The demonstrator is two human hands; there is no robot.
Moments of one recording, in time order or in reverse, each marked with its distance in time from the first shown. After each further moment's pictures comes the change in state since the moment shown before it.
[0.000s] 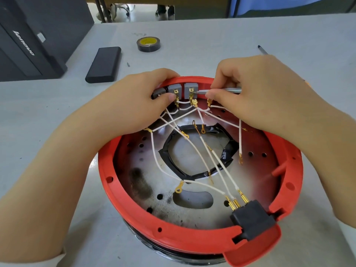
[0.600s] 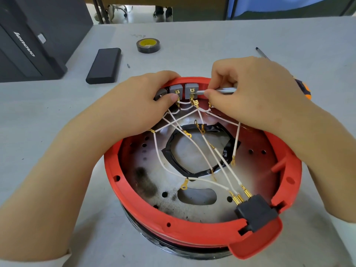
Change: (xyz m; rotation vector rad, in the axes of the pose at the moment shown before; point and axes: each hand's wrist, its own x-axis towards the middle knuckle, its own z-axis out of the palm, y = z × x) left_hand -0.001 -0.001 0.001 0.002 0.032 0.032; right_hand 0.002 -0.006 0.004 -0.059 0.070 0.008
